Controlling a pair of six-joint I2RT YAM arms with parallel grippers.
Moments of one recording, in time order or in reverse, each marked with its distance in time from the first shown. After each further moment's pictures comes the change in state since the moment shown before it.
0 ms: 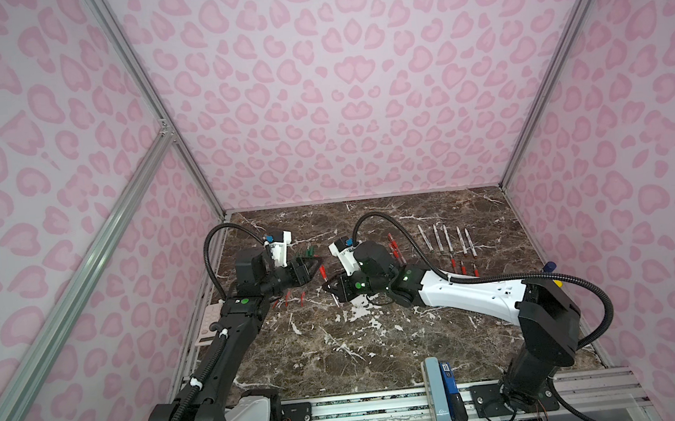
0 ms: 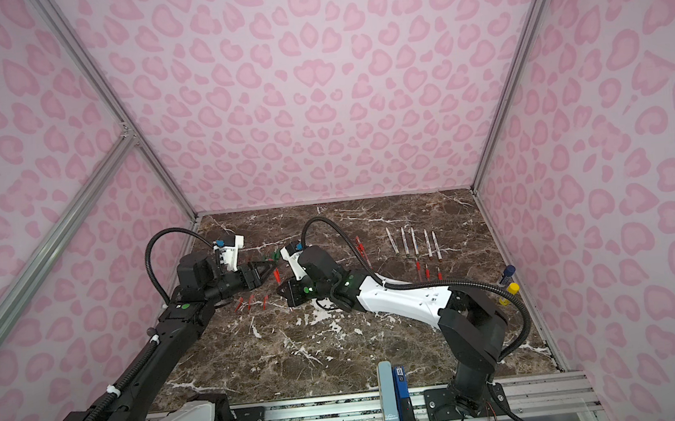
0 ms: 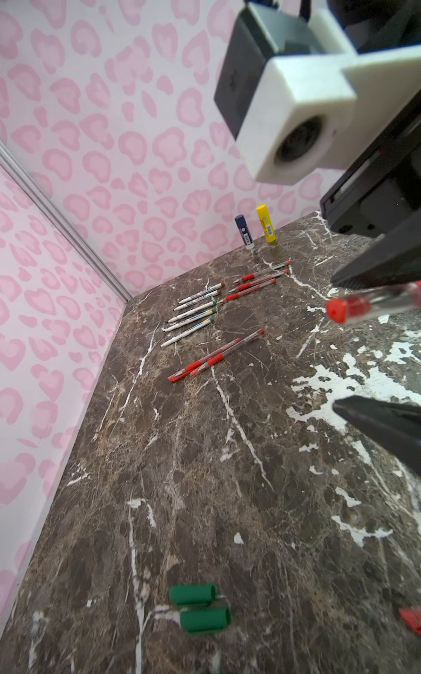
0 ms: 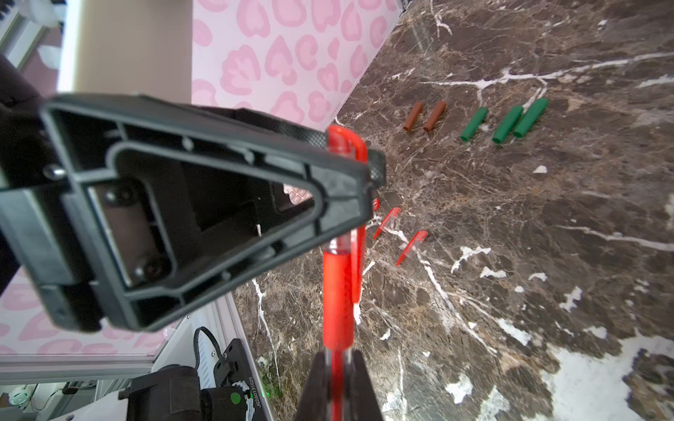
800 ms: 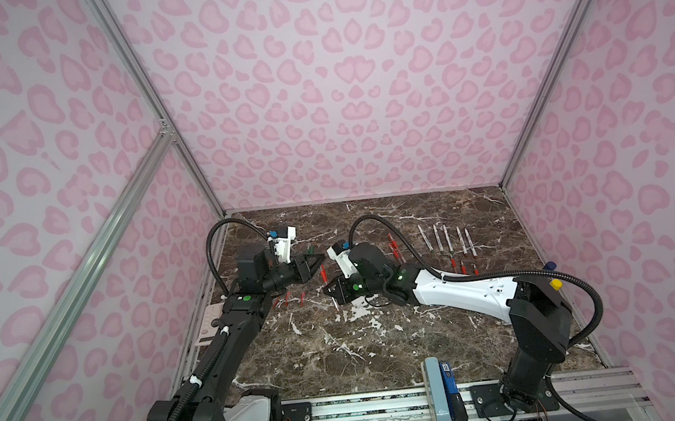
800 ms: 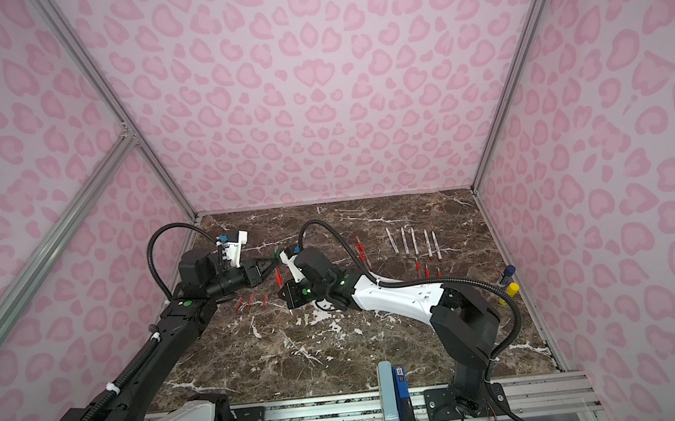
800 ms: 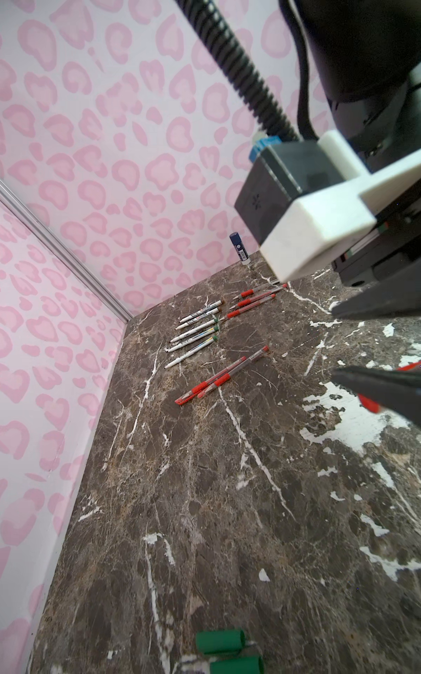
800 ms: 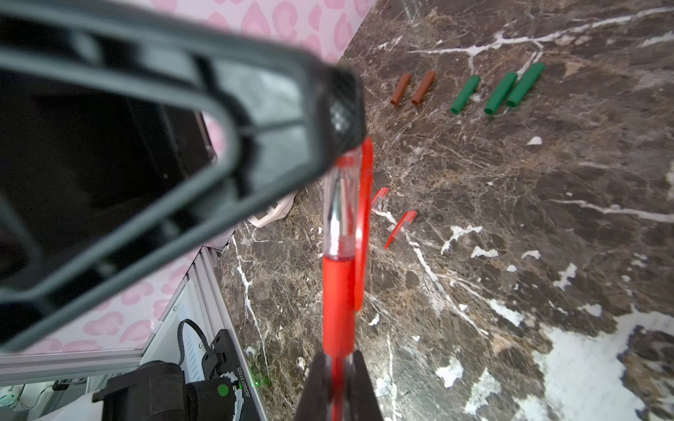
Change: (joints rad) left arm -0.017 0.016 0.037 0.025 0.014 -0.007; right arm 0.008 0.044 0.042 -0.067 0.004 -0.001
